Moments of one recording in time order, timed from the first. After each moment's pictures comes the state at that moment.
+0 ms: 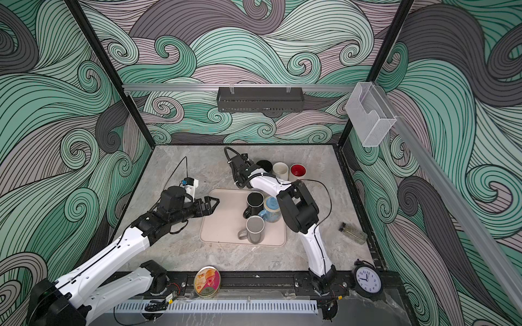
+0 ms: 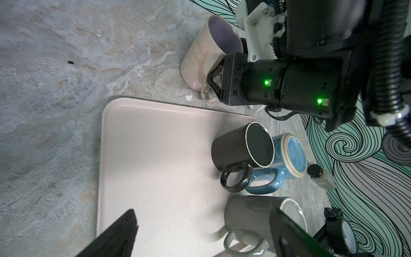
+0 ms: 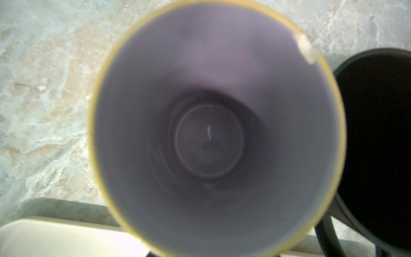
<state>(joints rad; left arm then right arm) -0.50 0.94 0.65 -0.32 0.14 -0.60 0.70 2.18 1.72 -0.58 0.37 0.47</state>
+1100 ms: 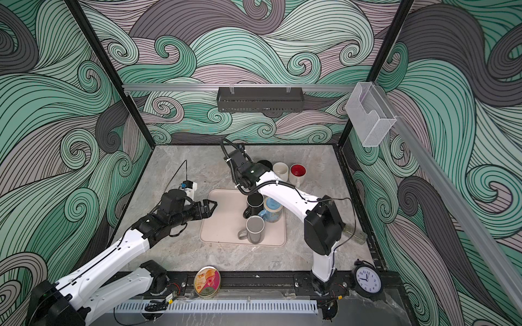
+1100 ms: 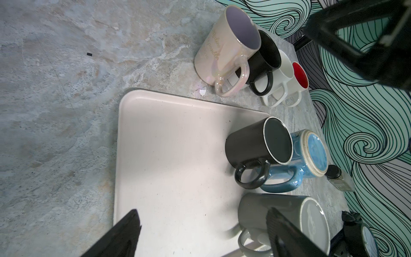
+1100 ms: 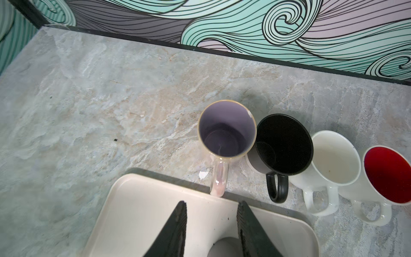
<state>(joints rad) -0.50 0.92 0.61 -0.34 0.10 -0.59 0.82 1.80 1.61 -0.61 0.46 0.40</state>
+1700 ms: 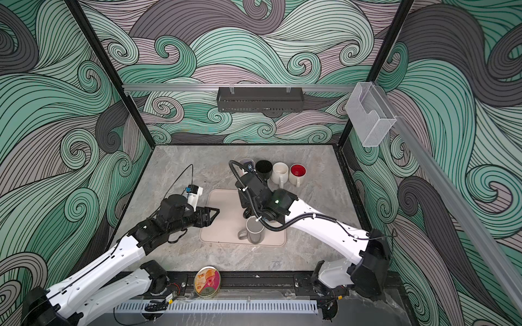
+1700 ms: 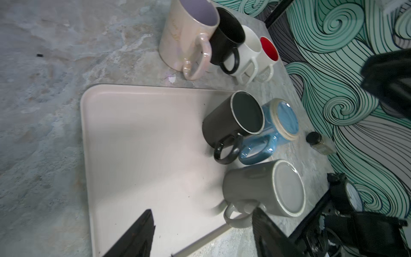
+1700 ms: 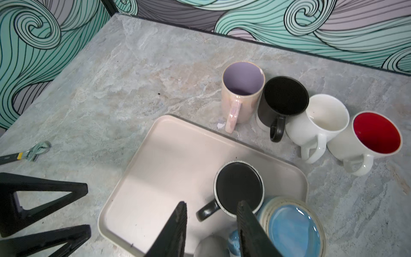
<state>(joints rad) -0.65 0.83 0.60 -0.37 0.12 -0.50 0.97 1.35 1.24 -0.65 0.42 0.43</state>
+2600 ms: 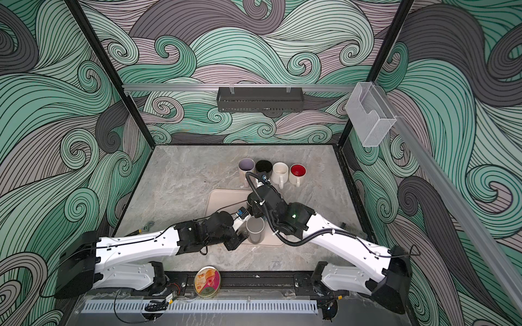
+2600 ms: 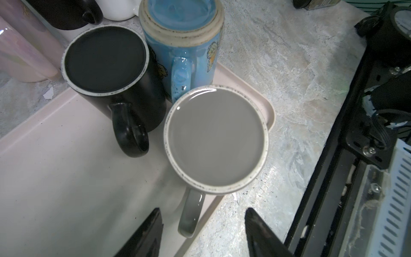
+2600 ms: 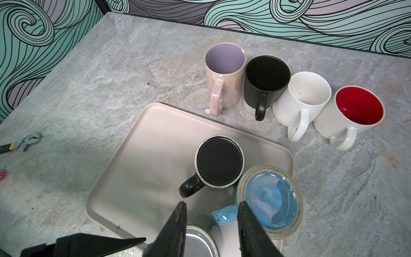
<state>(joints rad) -1.12 1.27 0.73 -0.25 -0.11 -0.17 0.97 1.17 1.03 -0.60 0.44 0.45</state>
